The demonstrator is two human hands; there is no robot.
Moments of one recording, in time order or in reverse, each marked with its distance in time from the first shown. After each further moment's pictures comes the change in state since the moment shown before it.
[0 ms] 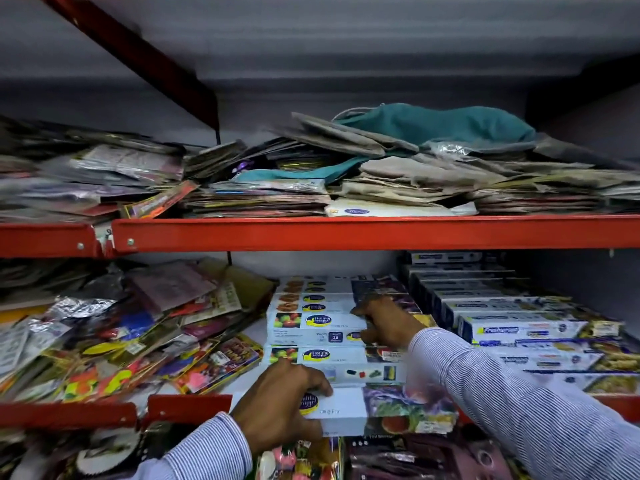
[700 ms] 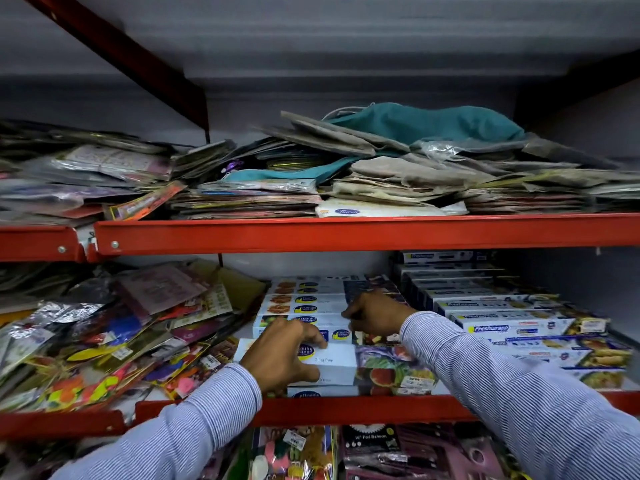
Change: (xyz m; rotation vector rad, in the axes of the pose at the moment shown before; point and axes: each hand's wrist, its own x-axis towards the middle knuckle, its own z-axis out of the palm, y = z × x) left_hand 0.054 -0.001 -0.025 -0.107 0.115 0.013; right_hand 0.015 0.007 -0.013 0.064 -0.097 -0.016
